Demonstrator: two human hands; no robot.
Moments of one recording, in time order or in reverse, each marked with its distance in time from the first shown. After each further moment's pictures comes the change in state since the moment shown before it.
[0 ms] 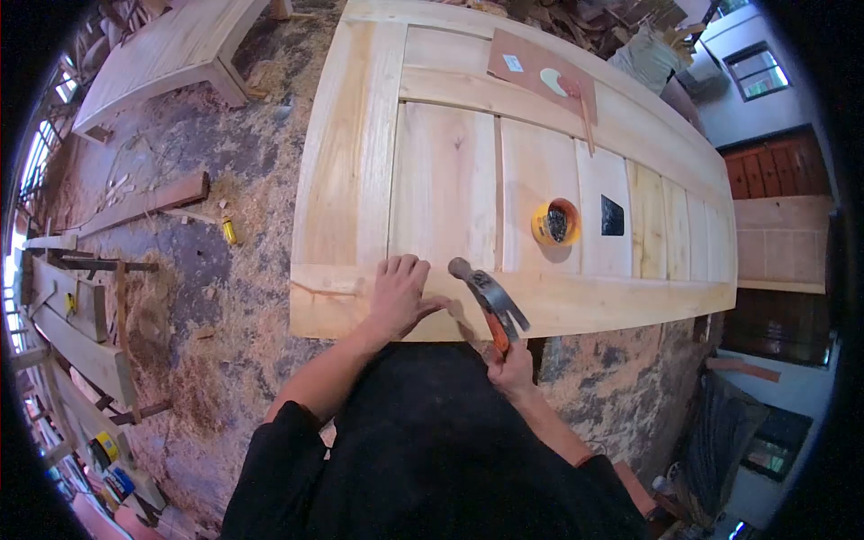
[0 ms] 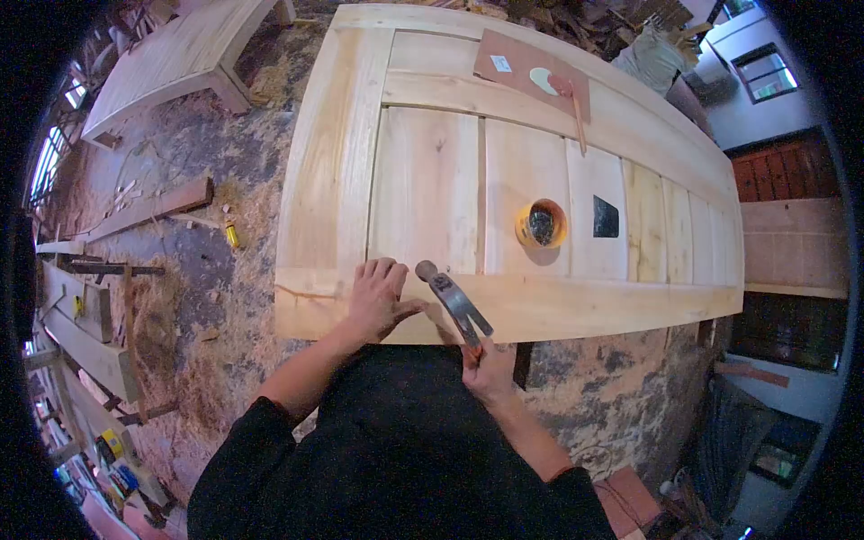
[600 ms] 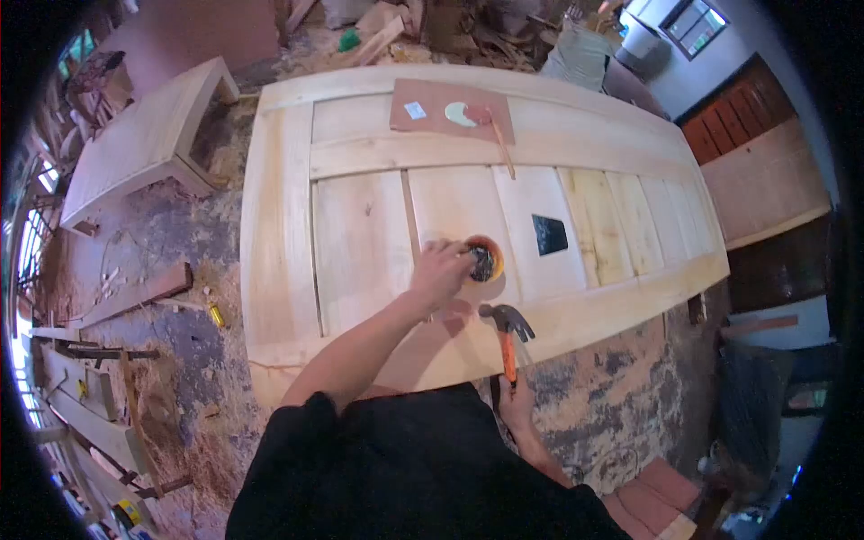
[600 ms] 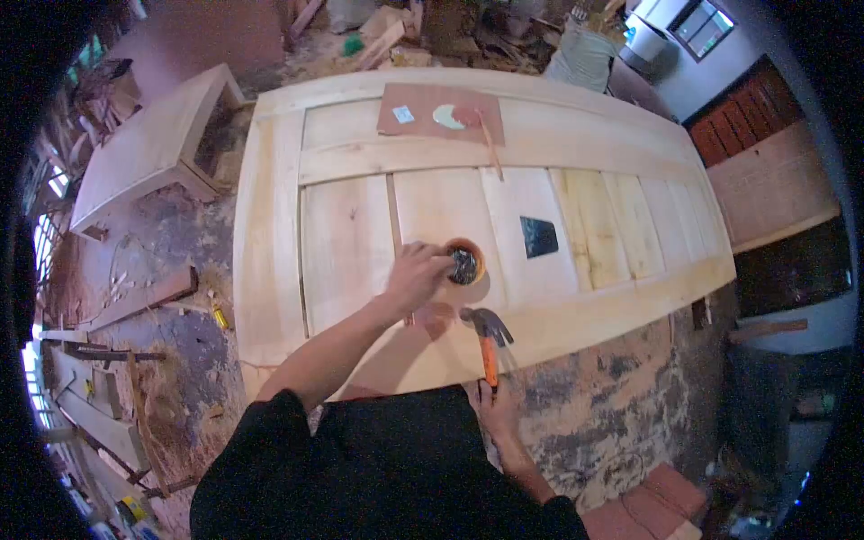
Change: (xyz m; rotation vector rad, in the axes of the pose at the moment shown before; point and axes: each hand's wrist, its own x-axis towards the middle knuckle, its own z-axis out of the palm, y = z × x) left_hand 0.198 0.130 0.073 -0.102 0.195 0.472; right_hand -0.065 0.126 -0.027 0.222 0.186 0.538
